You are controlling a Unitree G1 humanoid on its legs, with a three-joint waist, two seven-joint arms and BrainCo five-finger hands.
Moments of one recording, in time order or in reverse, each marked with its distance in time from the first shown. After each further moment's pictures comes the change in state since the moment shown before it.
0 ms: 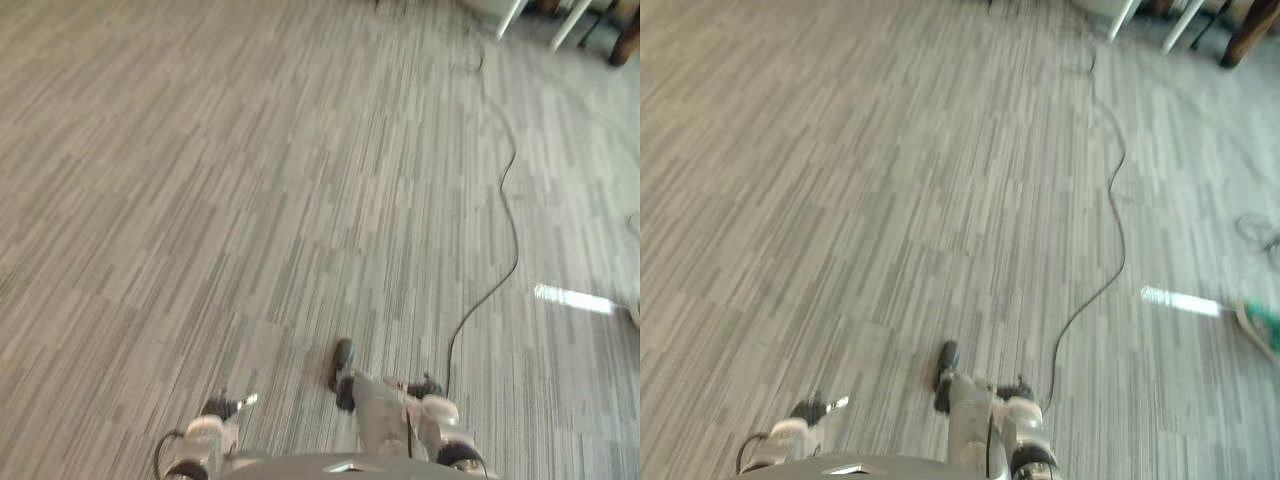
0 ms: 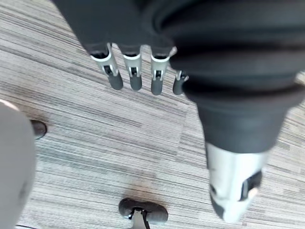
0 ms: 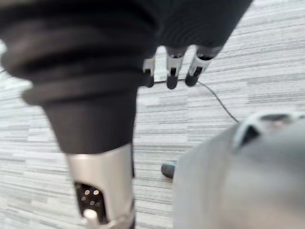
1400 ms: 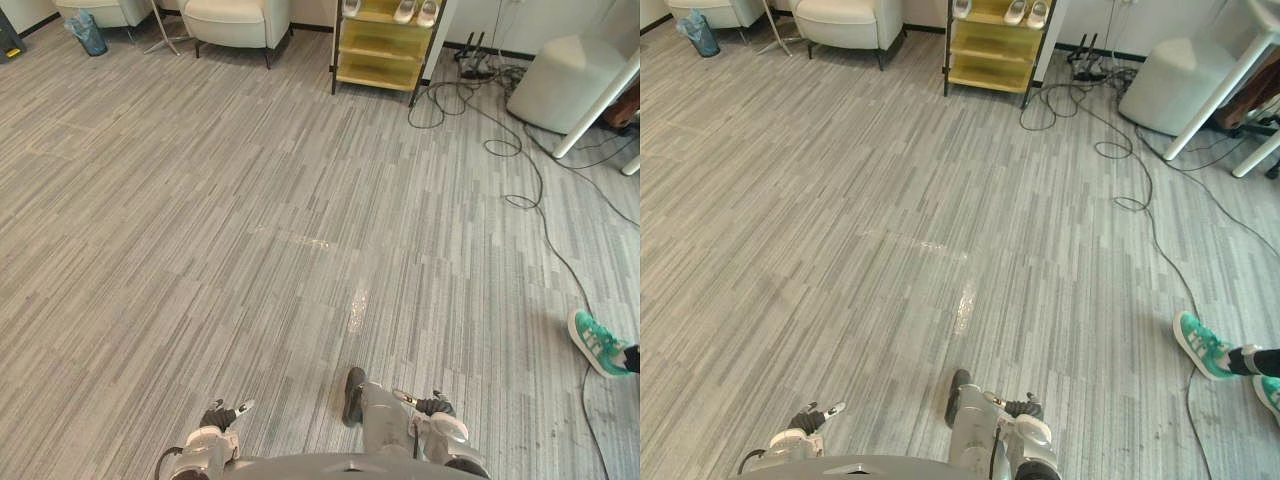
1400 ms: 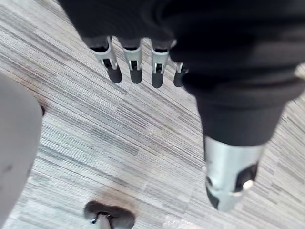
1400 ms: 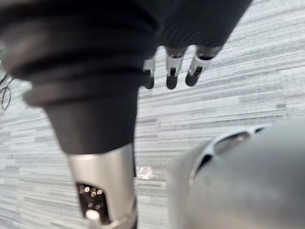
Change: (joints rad) left arm 0.048 -0.029 0.106 -0.014 -0.032 0.015 0.002; right arm 0.069 0.029 -0.104 -0.031 0.009 -0.001 0.010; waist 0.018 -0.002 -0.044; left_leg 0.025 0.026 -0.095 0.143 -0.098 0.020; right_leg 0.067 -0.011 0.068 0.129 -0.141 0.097
